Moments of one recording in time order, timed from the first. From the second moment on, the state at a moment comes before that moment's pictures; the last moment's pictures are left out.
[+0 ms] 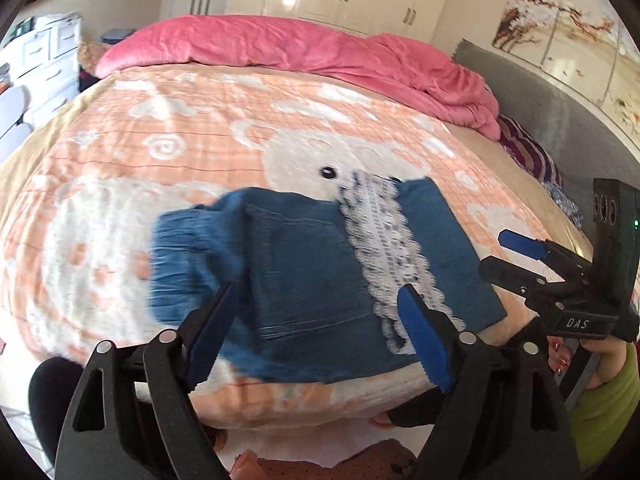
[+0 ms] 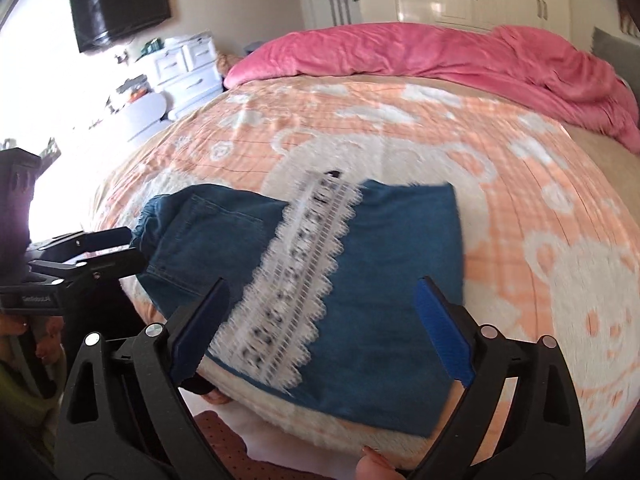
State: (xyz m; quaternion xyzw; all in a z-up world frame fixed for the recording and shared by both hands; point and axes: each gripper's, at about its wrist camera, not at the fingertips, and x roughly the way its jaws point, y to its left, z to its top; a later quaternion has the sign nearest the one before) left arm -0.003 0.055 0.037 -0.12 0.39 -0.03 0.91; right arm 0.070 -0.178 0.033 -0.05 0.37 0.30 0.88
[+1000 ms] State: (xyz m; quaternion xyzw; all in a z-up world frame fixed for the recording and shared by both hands) left arm -0.008 0.127 -0.029 -0.25 0.44 -0.02 0.87; right arm 0.117 0.024 0.034 -0.18 0.43 0.48 0.74
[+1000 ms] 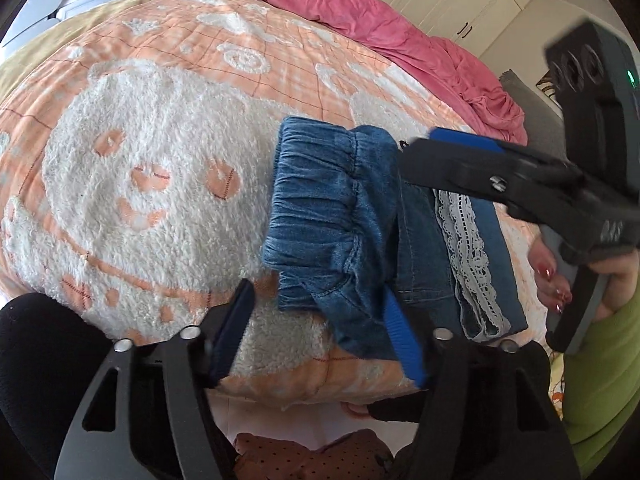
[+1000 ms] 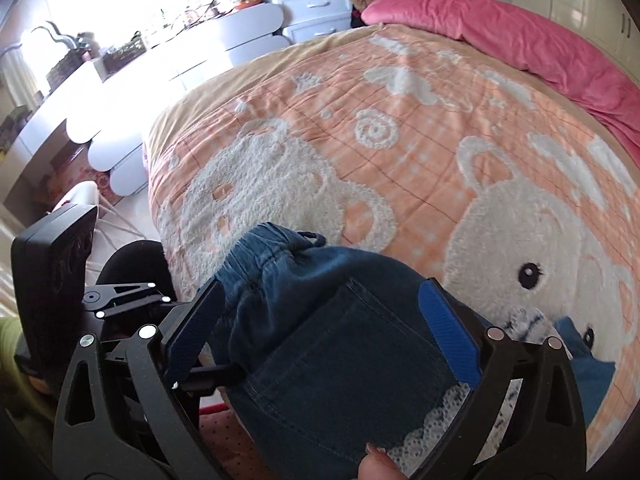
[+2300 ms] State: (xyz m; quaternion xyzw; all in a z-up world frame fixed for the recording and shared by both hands) left arm 0.059 0.035 0.015 -0.31 0.39 -0.19 0.85; right arm 0.176 -0.137 0.061 0.00 0.40 0.50 0.76
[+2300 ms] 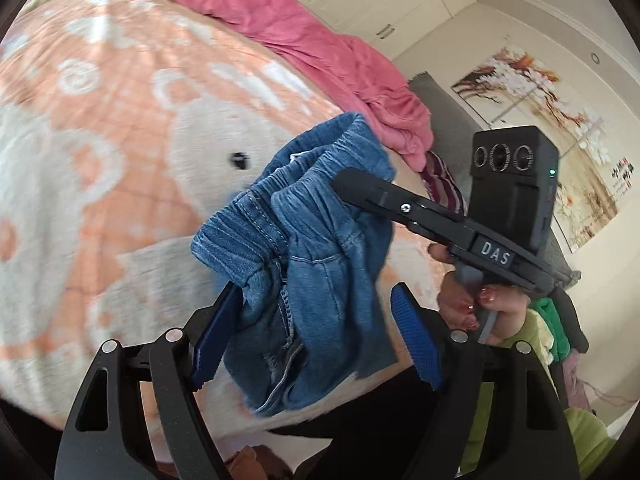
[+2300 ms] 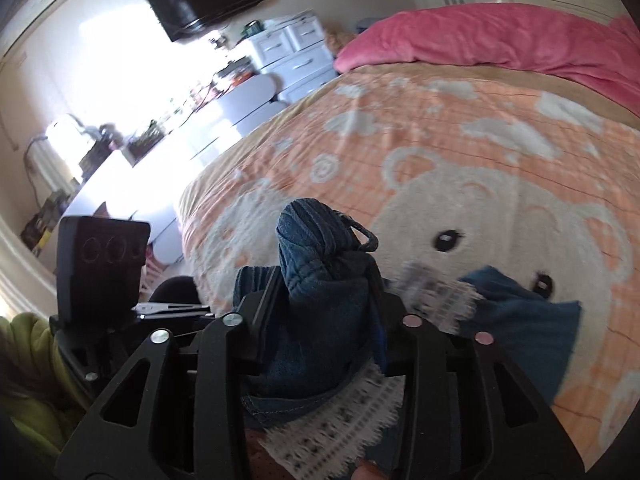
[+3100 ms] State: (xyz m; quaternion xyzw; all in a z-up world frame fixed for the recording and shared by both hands) left arm 0.080 -0.051 -0.019 -0.04 0.43 -0.12 0.90; right arm 0.149 -0.209 -0.006 -0.12 0.45 0.31 0.83
